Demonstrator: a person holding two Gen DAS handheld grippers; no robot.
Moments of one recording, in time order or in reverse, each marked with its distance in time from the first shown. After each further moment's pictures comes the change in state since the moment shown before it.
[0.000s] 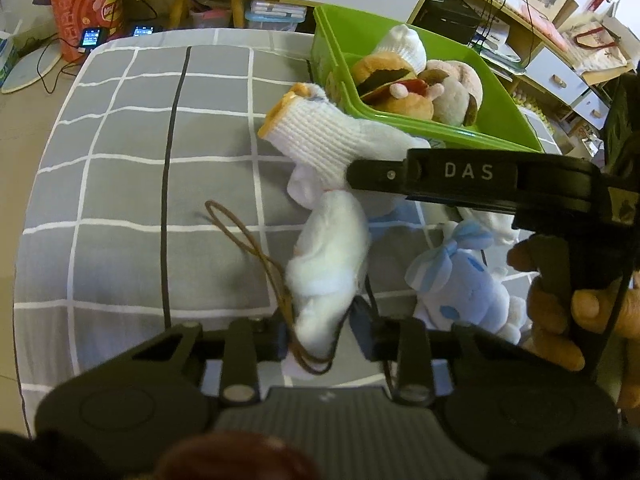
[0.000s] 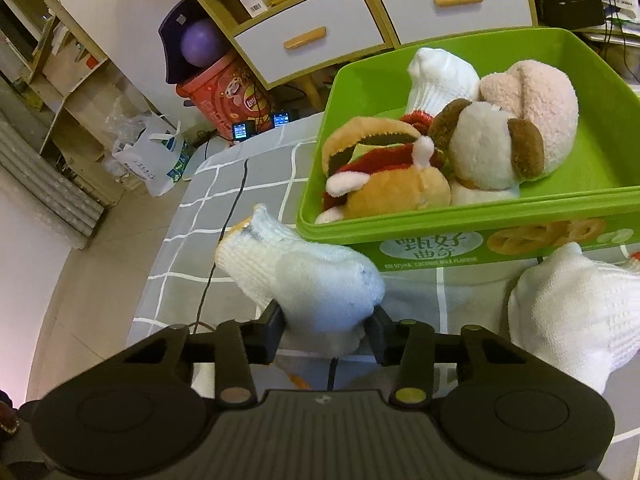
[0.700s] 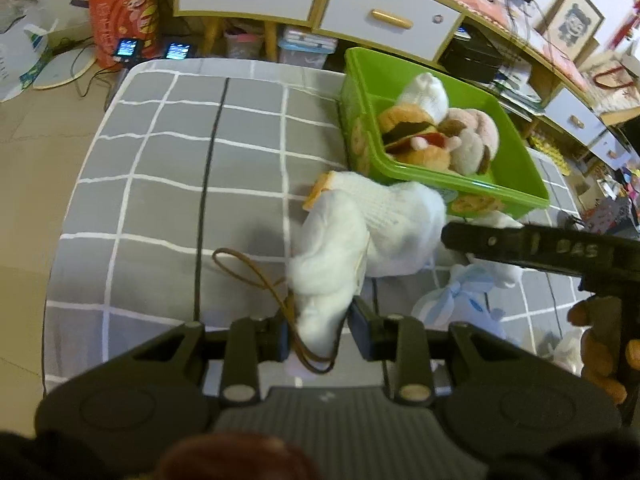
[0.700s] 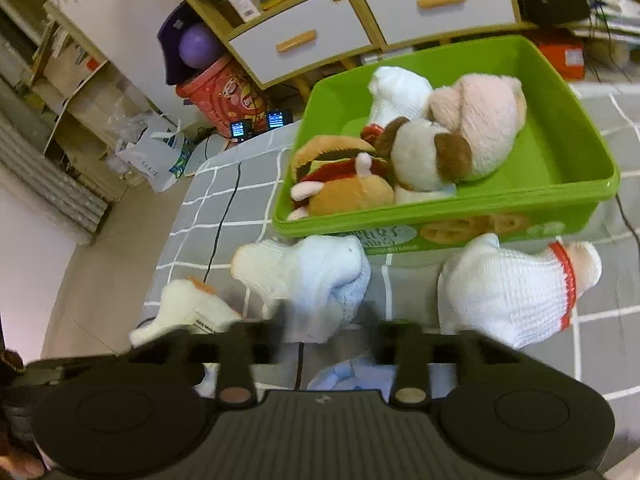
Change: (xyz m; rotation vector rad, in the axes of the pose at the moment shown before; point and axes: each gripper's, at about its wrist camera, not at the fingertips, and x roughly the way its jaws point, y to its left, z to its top) left arm -0.024 0.006 0.009 -0.095 -0.080 0.052; right arm -0.045 -0.026 0.003 0.039 0.021 0.019
